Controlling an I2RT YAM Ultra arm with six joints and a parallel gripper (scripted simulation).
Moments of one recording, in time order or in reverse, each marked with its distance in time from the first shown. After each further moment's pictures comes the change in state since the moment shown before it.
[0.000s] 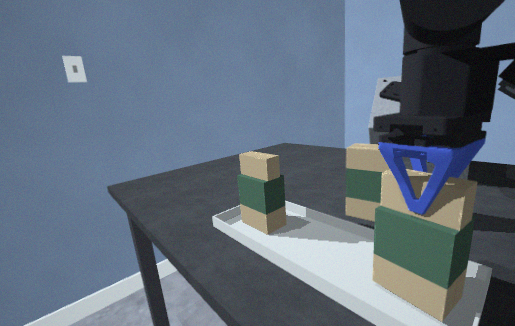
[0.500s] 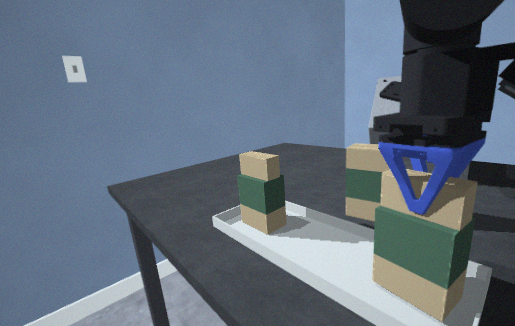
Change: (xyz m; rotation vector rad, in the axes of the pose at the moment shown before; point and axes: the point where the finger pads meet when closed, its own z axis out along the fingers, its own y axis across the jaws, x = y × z) arm 0.000 0.000 0.000 0.001 -0.001 0.000
